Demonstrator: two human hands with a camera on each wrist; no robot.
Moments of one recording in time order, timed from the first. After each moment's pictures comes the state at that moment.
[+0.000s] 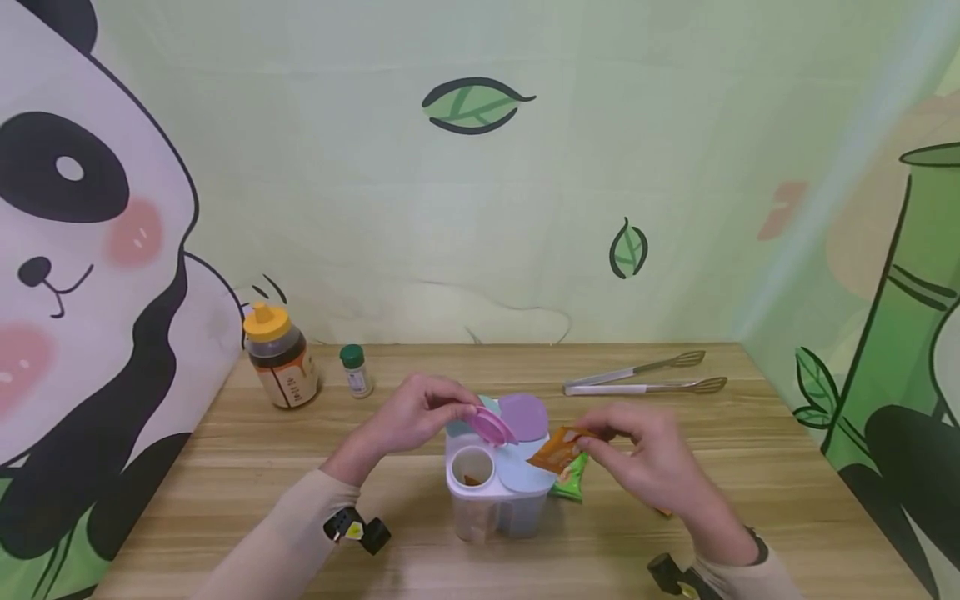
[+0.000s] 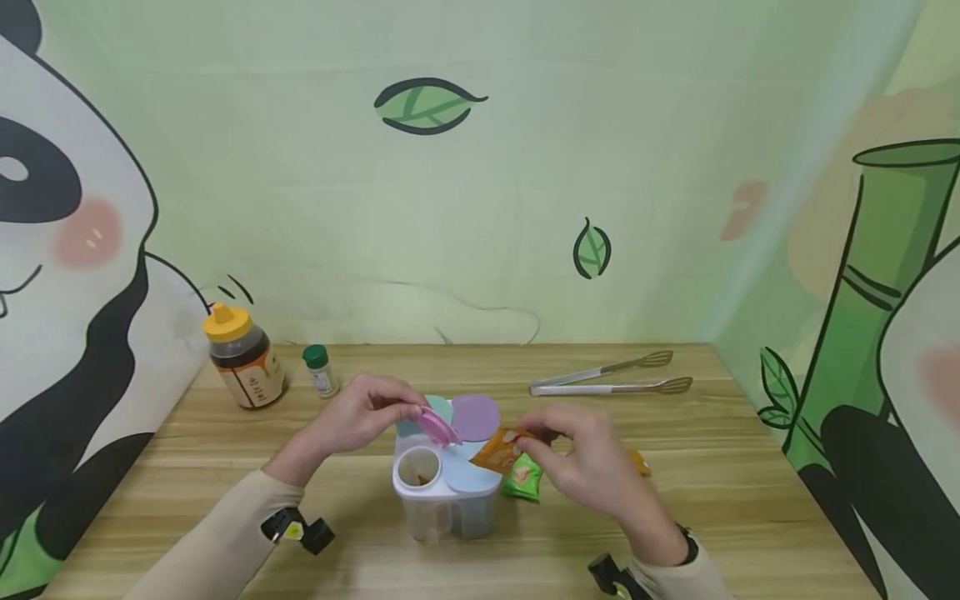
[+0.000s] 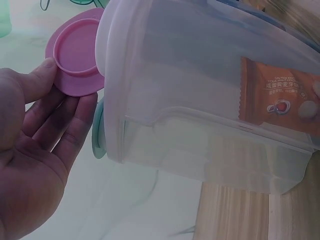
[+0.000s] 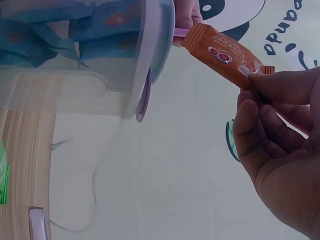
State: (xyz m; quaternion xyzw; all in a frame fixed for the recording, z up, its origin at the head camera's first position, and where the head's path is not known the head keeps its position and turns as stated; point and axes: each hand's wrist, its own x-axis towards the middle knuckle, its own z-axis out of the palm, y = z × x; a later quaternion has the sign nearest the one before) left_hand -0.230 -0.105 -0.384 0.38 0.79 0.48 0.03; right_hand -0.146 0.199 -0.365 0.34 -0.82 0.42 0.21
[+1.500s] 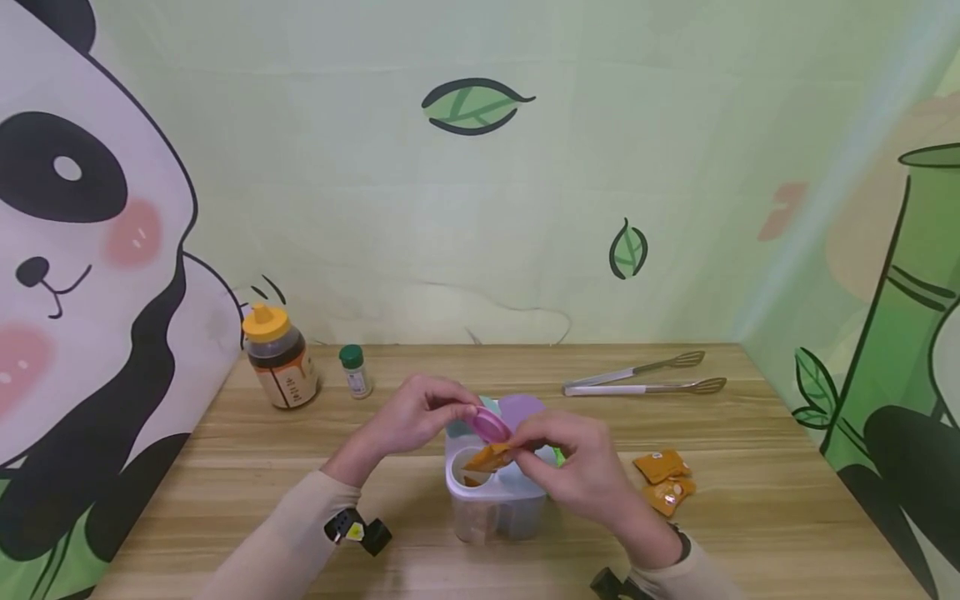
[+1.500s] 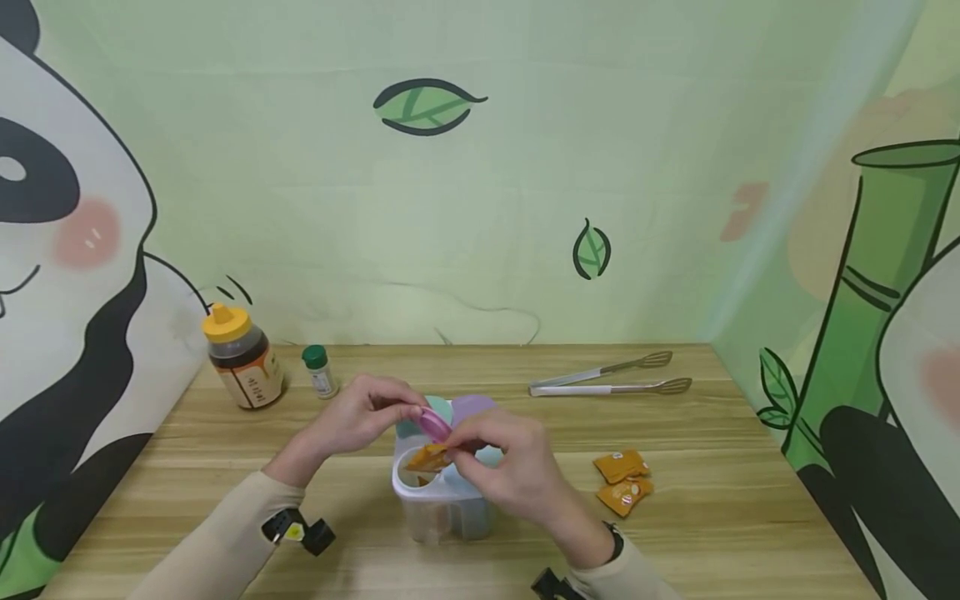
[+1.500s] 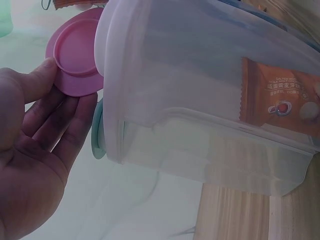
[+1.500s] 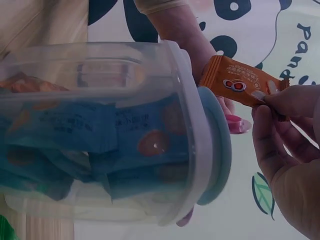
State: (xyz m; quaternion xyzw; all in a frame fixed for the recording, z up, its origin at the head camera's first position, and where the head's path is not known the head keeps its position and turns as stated) left_hand -0.230 -0.104 -0.385 0.39 0.78 0.49 0.03; right_hand -0.153 0.136 -0.380 0.41 -0.73 0.51 0.21
